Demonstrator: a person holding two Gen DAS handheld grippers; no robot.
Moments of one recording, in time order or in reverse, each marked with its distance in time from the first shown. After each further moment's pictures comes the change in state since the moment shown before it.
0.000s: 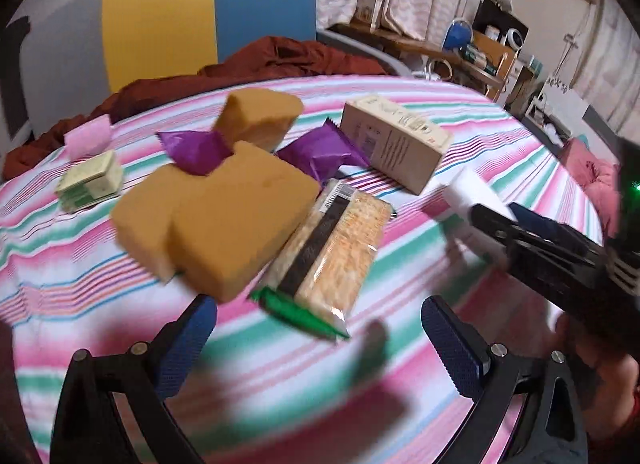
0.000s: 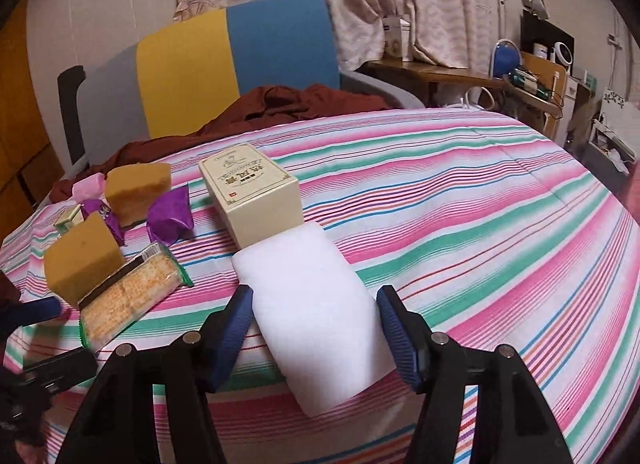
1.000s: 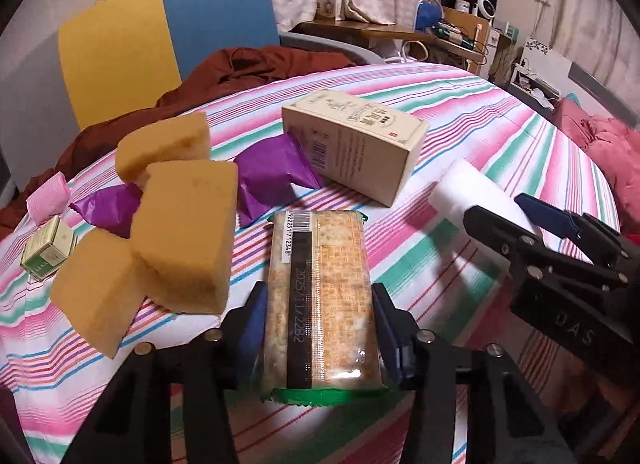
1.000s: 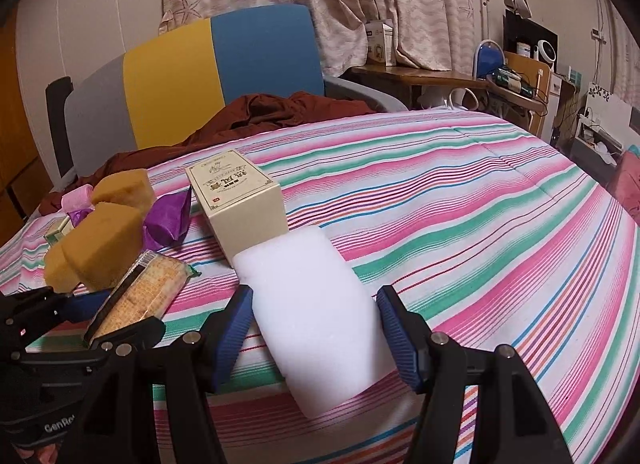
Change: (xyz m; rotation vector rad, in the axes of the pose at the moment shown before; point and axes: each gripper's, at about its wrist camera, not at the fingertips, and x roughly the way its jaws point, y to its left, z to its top) left arm 0.031 -0.034 0.016 0.162 -0.025 0.021; right arm -0.003 -0.004 -0.005 0.034 -0.031 -0.043
